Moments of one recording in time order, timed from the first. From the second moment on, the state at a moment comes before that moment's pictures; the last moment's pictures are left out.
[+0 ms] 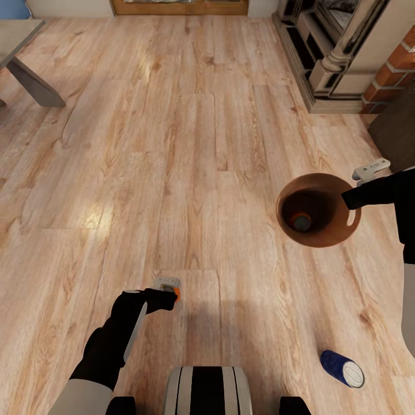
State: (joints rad) left arm -0.52 -0.09 -0.06 -1.23 -0.14 0.84 -0.24; right arm -1.13 -0.41 -0.06 -1.42 0.95 1.04 1.17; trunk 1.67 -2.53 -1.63
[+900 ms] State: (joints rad) left arm -0.52 -0.09 -0.06 -1.25 -0.14 0.84 -0.25; right arm -1.13 -0.41 -0.06 -1.42 0.96 1.04 1.17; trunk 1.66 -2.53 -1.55
